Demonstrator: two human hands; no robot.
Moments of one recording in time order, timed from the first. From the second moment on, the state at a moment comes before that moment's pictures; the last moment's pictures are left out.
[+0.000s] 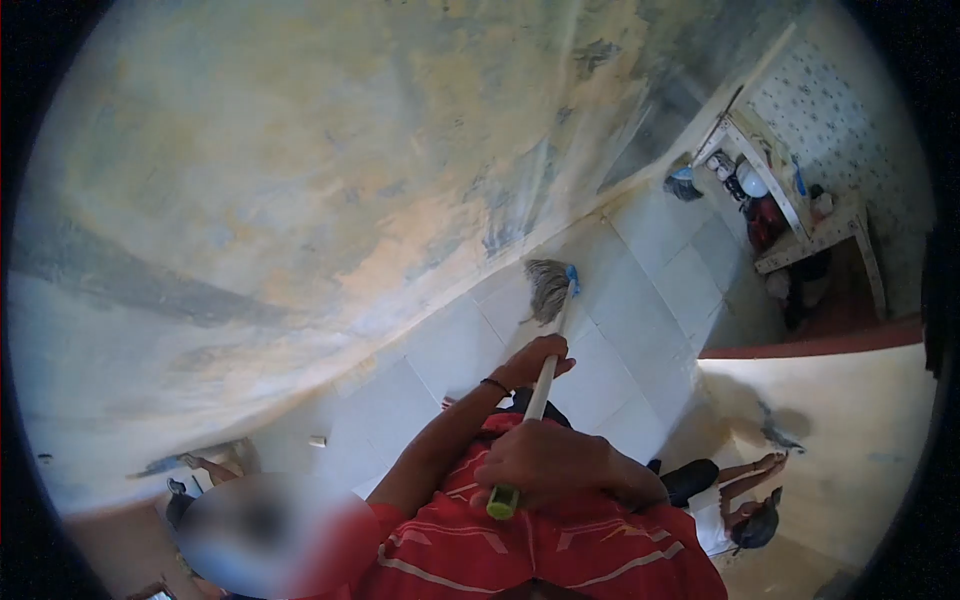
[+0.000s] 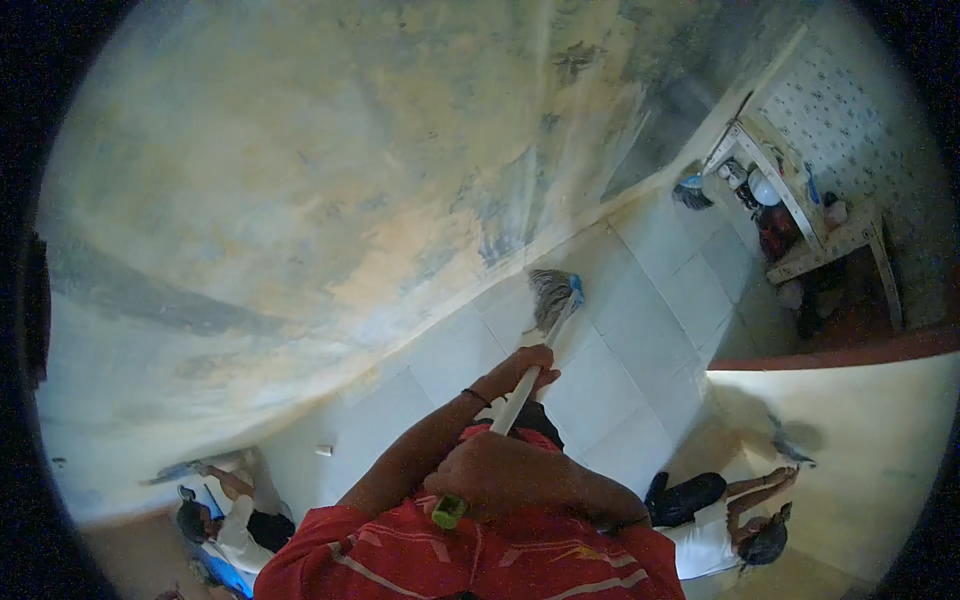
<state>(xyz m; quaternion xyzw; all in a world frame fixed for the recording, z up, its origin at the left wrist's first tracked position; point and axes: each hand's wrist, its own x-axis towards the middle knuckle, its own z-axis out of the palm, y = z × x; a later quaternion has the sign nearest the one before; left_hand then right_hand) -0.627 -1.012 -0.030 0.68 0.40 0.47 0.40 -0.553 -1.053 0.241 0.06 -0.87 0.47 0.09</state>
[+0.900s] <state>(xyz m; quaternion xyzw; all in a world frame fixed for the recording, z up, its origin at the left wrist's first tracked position) -0.738 -1.200 0.021 0.51 0.78 0.21 0.30 -0.602 -1.004 0.246 0.25 -0.90 0.36 0.03</state>
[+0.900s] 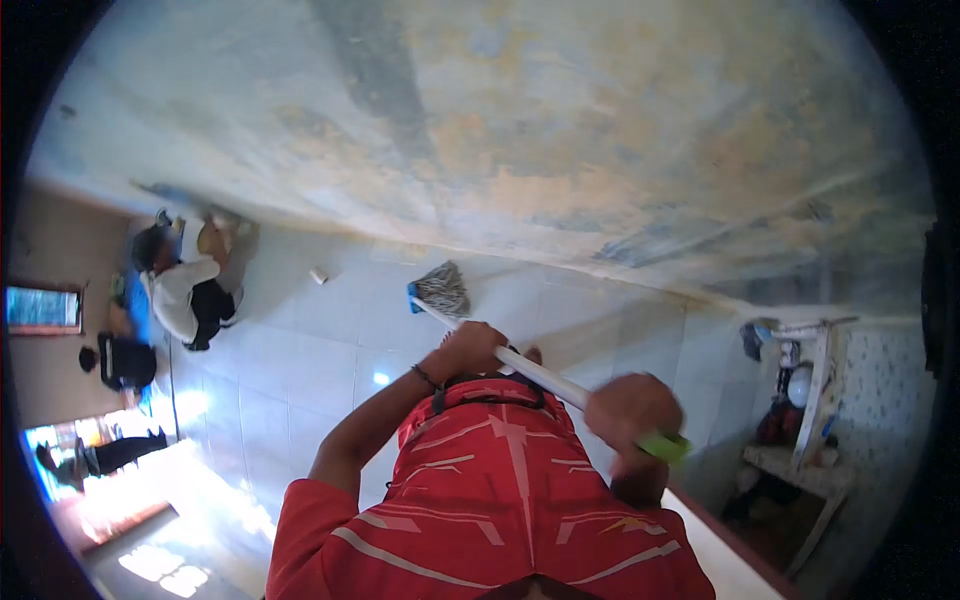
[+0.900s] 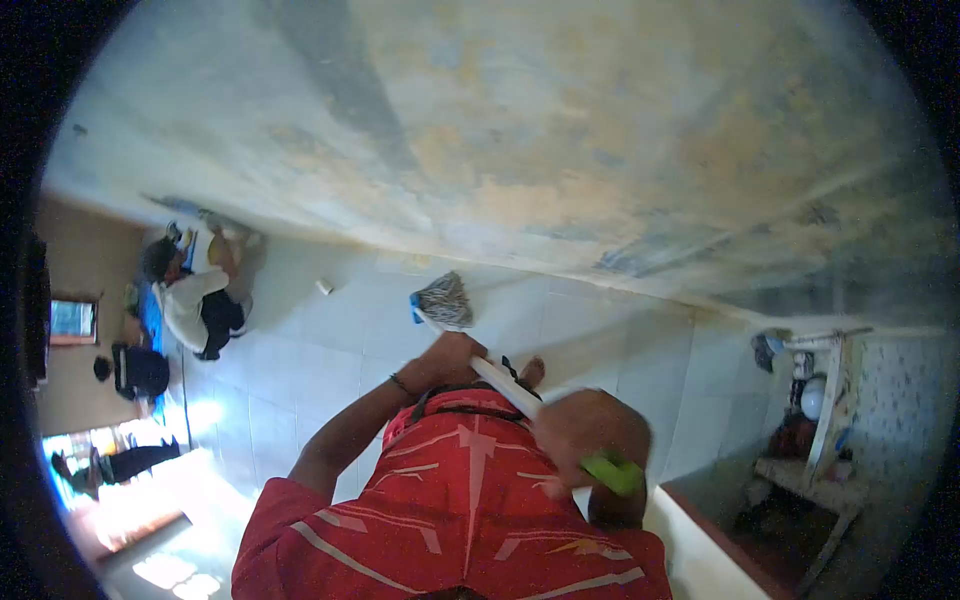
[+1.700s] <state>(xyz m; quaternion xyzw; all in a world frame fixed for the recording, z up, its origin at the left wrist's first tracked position) -0.735 -1.173 -0.007 0.44 0.75 0.46 0.18 -0.608 -0.962 0.297 0.23 -0.69 0.63 0.27</state>
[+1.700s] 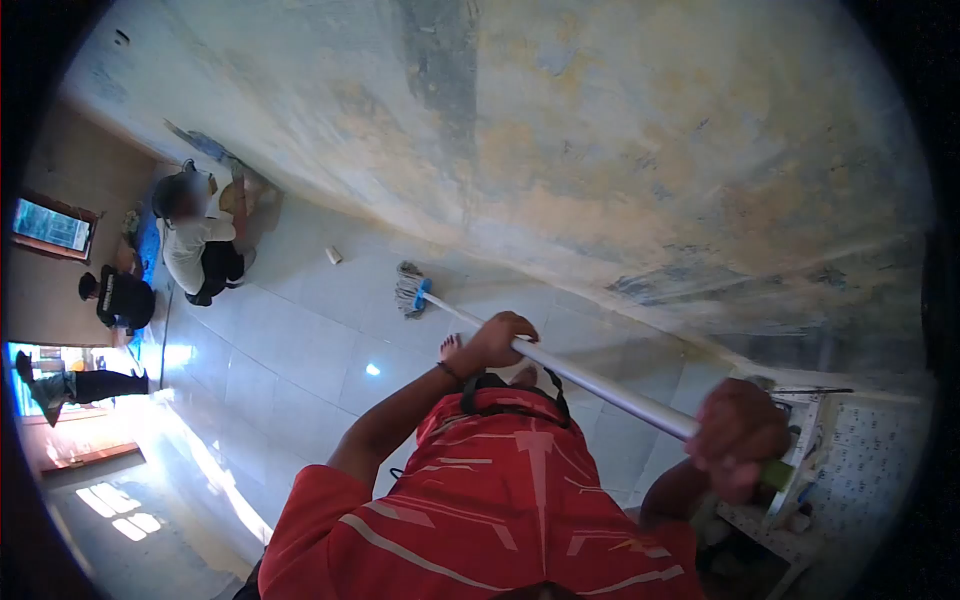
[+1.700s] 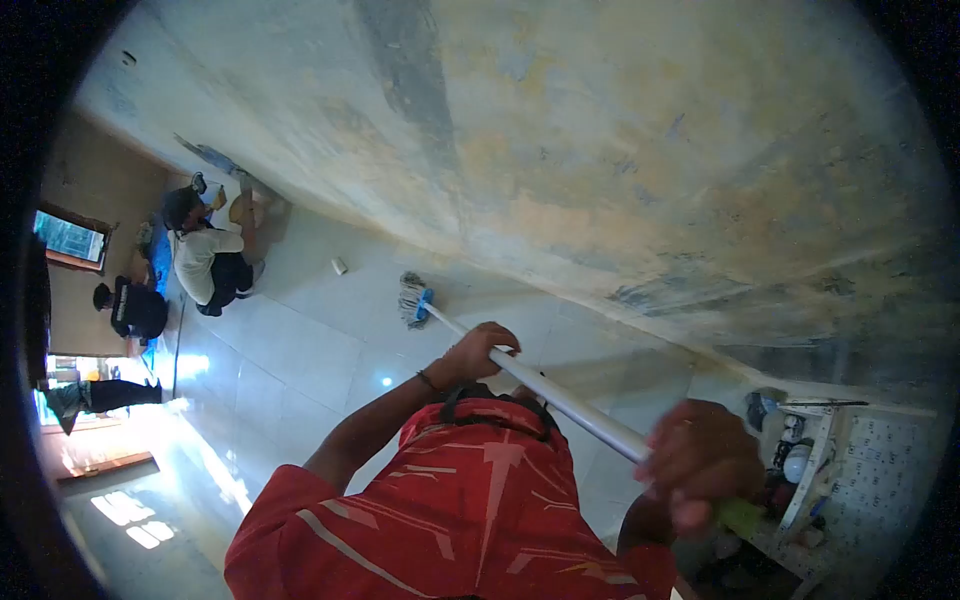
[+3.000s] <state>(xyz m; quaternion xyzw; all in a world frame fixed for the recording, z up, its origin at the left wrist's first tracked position) -0.785 -1.216 0.019 0.52 0.79 0.17 0.28 -0.585 -0.959 0.305 0.17 -0.85 0.48 0.16</state>
